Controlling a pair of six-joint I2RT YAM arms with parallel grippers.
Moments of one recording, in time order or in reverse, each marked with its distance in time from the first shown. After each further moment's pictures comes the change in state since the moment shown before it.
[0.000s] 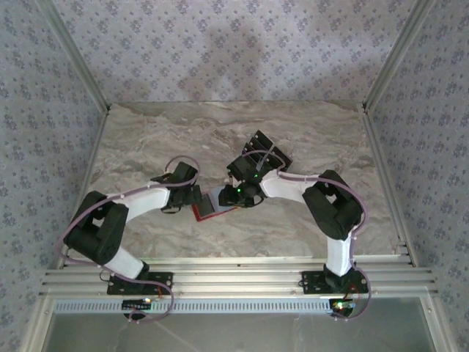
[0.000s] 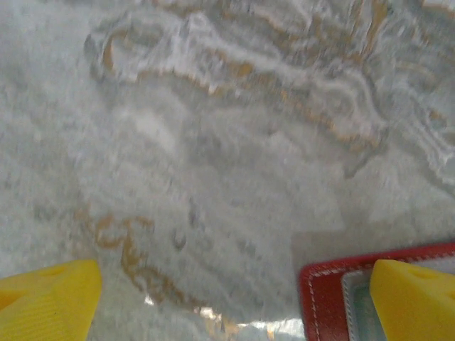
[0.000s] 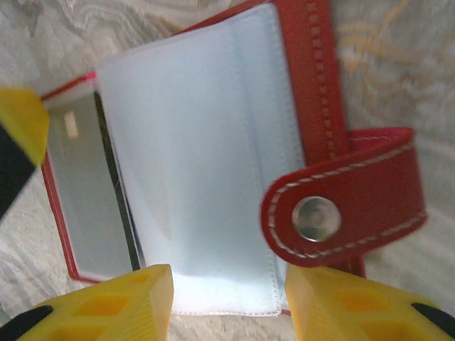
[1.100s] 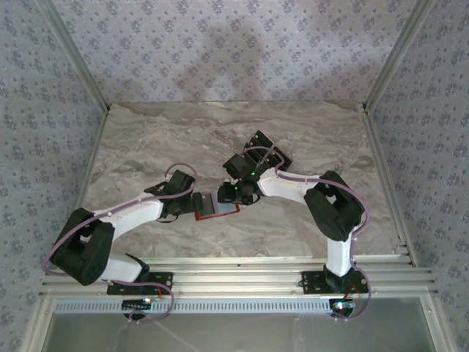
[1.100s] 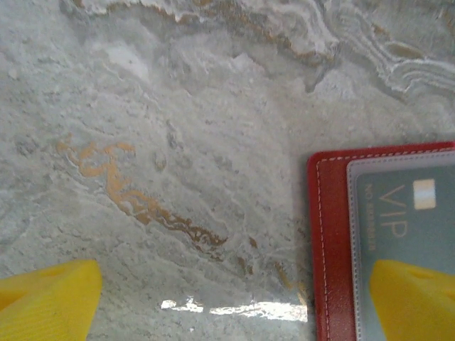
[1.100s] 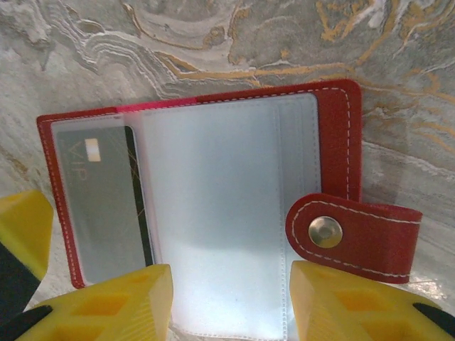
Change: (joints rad) left arm -0.053 -0.170 -0.126 0.006 0.060 0.011; right arm 0.015 0.003 0.066 -0.060 0.093 0.023
